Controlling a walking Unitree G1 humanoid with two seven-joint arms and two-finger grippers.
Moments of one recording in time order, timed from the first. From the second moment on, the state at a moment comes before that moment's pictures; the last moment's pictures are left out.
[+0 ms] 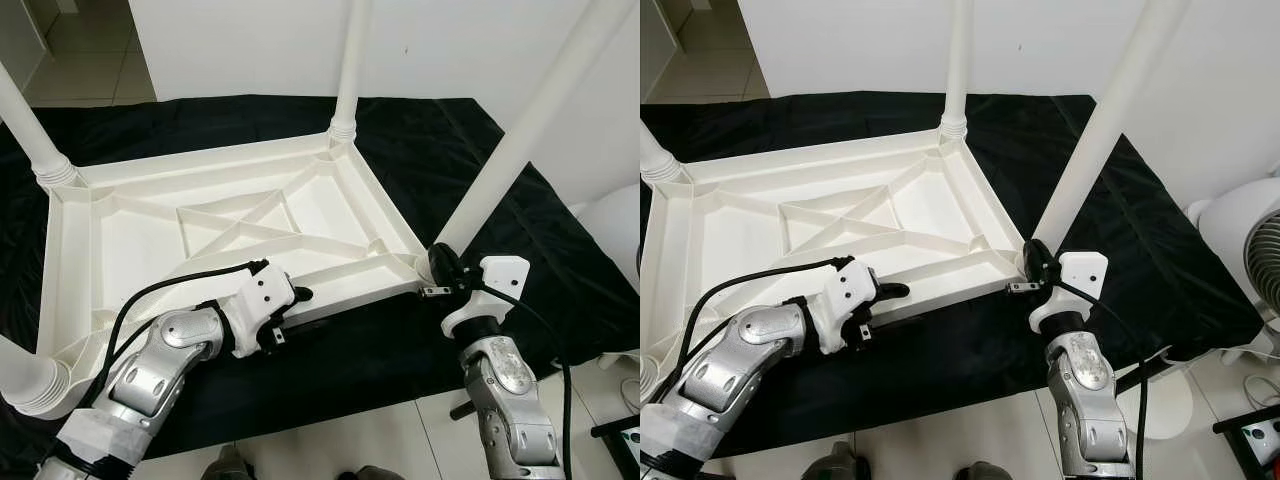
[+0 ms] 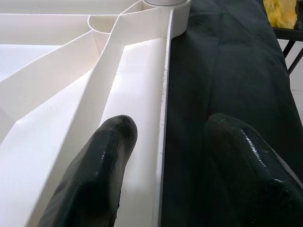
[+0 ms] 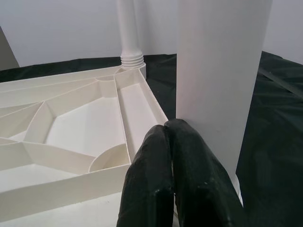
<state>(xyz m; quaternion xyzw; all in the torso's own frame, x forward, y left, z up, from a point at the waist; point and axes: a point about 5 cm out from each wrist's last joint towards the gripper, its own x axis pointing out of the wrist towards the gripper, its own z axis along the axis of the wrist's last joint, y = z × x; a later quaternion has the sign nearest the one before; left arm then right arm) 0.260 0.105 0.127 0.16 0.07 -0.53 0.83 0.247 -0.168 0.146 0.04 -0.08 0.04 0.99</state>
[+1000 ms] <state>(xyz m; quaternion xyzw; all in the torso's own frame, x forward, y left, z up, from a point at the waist) 0.281 0.057 0.130 0.19 0.08 -0.54 0.82 0.245 -0.162 0.154 0.05 -0.11 0.03 0.99</state>
